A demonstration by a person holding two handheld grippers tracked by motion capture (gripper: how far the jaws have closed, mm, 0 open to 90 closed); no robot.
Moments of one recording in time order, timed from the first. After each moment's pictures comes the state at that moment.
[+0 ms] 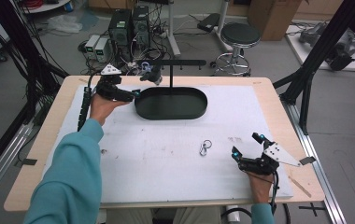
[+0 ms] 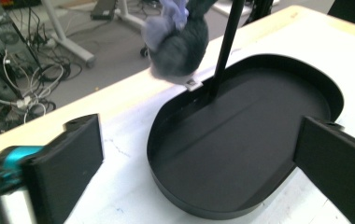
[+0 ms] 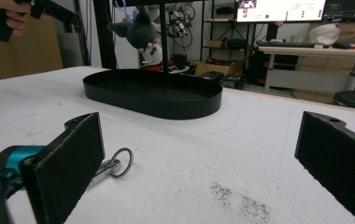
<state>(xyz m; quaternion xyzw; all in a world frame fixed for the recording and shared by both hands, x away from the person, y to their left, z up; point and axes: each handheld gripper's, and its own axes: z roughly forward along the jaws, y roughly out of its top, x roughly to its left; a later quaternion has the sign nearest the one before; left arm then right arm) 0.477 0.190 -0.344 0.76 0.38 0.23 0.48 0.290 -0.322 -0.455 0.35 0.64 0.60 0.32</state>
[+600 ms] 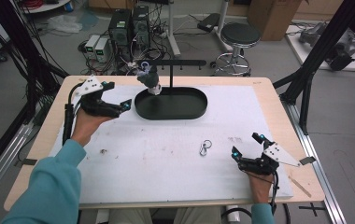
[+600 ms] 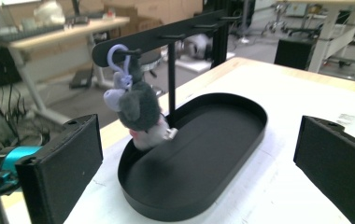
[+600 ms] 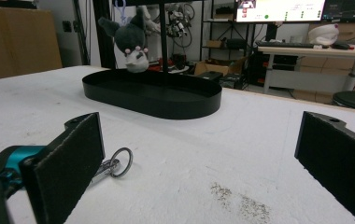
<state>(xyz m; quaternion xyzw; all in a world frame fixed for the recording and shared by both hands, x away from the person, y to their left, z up) 0.398 0.219 -0.343 0.72 0.27 0.26 0.58 0.290 -0.321 -0.455 0.35 0.64 0.60 0.32</state>
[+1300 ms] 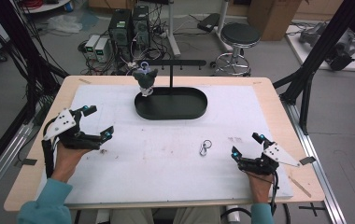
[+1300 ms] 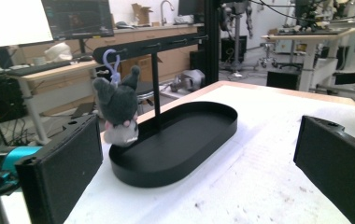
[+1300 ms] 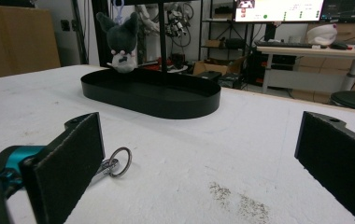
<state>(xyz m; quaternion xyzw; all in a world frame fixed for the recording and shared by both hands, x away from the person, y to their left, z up) 0.318 0.259 -0.381 0.67 0.25 0.28 0.64 0.290 -0.321 -0.455 0.35 0.64 0.60 0.32</state>
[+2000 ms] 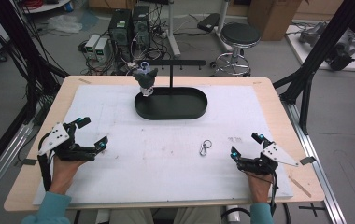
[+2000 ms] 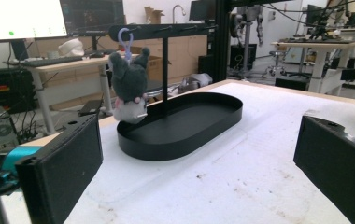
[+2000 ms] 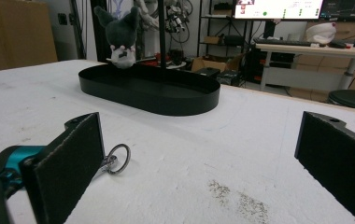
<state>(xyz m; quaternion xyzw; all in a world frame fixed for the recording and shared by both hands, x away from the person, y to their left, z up) 0.304 0.276 -0.411 0.65 0.27 0.29 0.64 0.291 -0.318 -0.455 0.35 0.65 0.59 0.33</state>
